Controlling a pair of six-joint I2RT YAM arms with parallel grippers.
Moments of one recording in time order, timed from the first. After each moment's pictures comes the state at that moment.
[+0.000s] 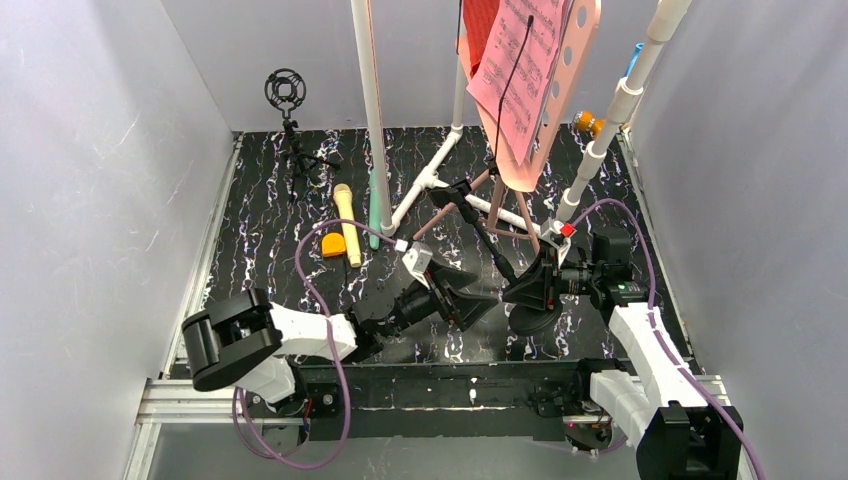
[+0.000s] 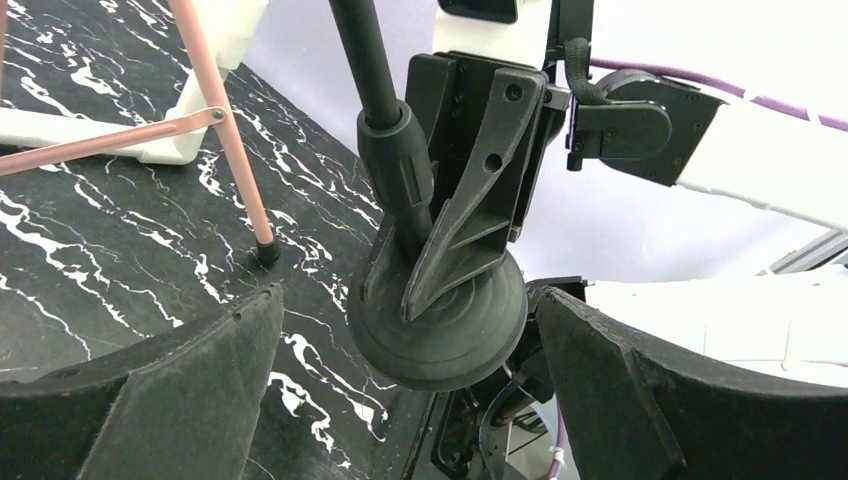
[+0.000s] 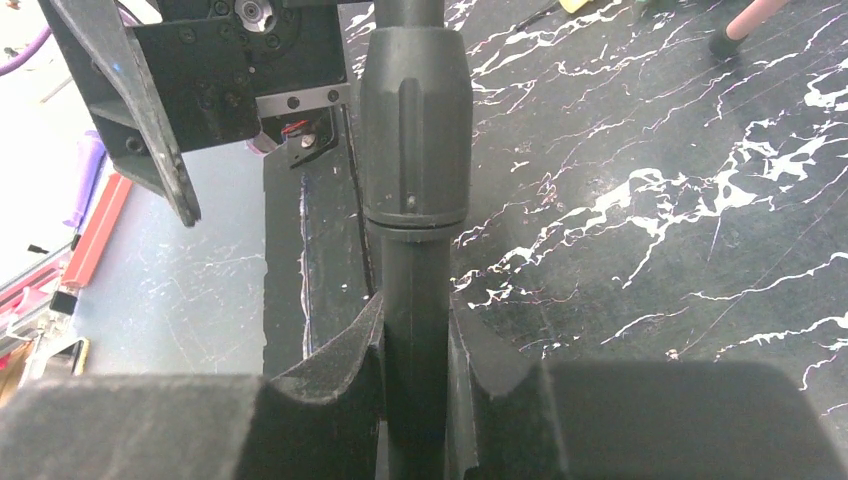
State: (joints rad) left arm -1.15 1.42 0.44 1.17 -0.04 -0.60; right arm 0.07 0.88 0.51 -0.32 -1.36 -0.20
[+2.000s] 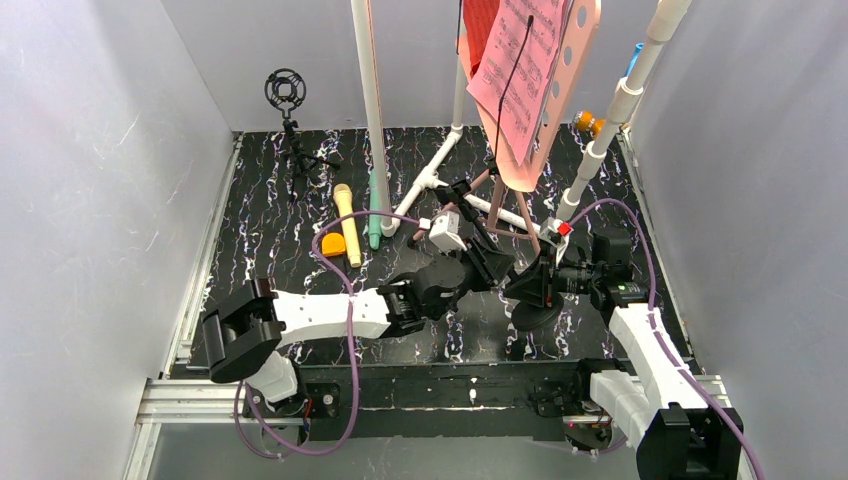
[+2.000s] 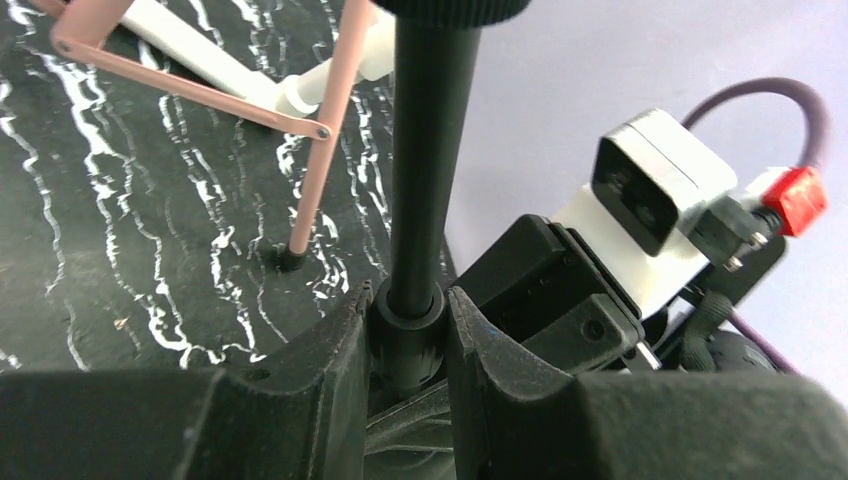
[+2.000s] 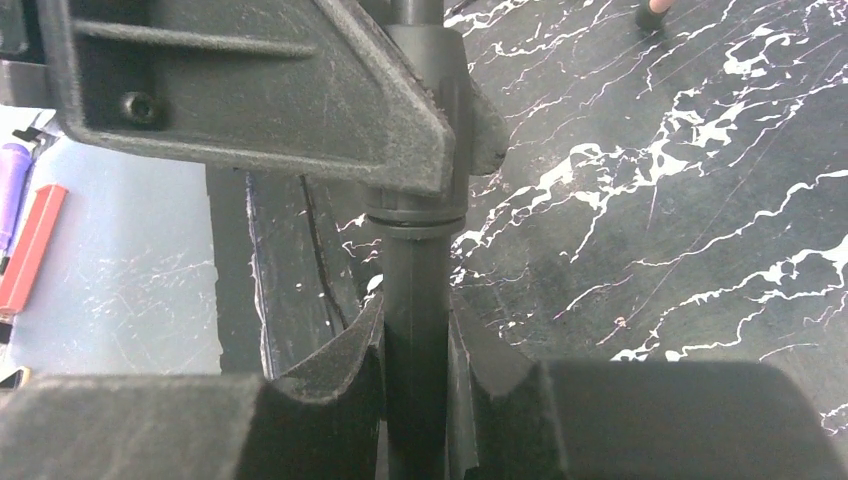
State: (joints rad) left arm -1.20 1.55 0.88 0.55 -0.44 -1.00; right arm 0.07 0.87 0.51 -0.32 -1.24 -0.21
